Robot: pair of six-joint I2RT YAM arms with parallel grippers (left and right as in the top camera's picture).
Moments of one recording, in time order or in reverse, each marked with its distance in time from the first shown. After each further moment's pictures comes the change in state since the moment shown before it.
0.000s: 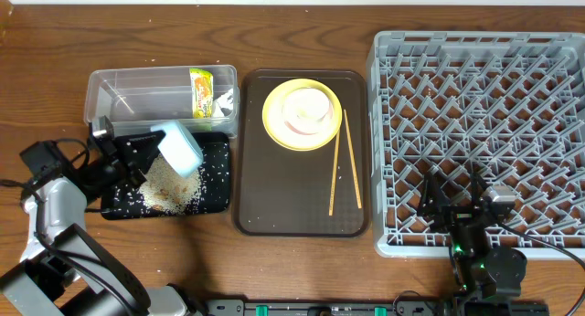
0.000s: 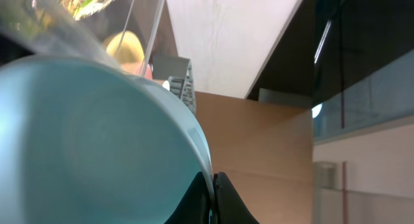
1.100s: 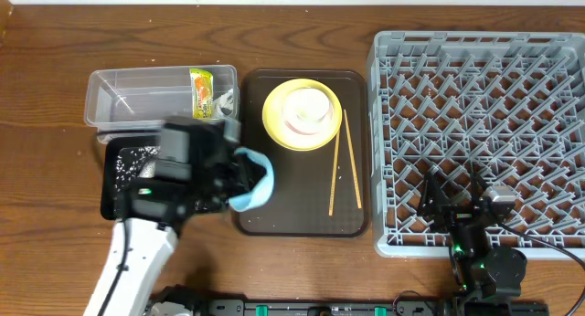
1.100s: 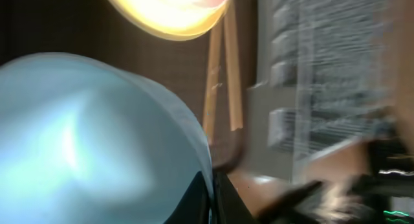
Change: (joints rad) left arm -0.965 -0.469 0.001 -0.137 -1.009 -0.117; right arm 0.000 0.000 0.000 0.000 0.000 0.000
